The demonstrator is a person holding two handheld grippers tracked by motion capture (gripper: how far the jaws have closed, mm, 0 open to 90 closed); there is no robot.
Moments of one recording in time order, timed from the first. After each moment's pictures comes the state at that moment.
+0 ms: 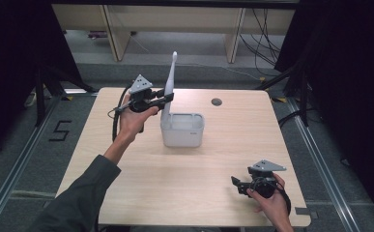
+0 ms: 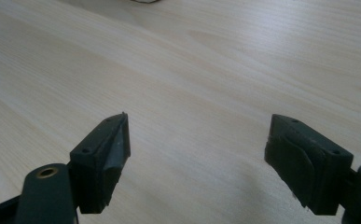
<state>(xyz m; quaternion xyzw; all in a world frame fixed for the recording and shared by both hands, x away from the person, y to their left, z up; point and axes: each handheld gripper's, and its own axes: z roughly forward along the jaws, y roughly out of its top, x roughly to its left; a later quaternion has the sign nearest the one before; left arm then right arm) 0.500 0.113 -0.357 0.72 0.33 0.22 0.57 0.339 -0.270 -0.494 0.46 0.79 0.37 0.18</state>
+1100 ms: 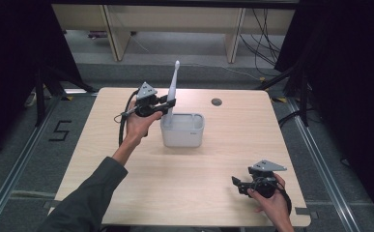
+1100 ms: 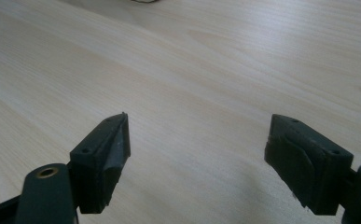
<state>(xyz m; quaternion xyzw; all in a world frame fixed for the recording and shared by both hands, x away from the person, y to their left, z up) 0.513 0.109 -0.394 0.72 0.35 0.21 0.56 0.338 -0.270 -0.495 0.47 0.78 0.38 0.17</state>
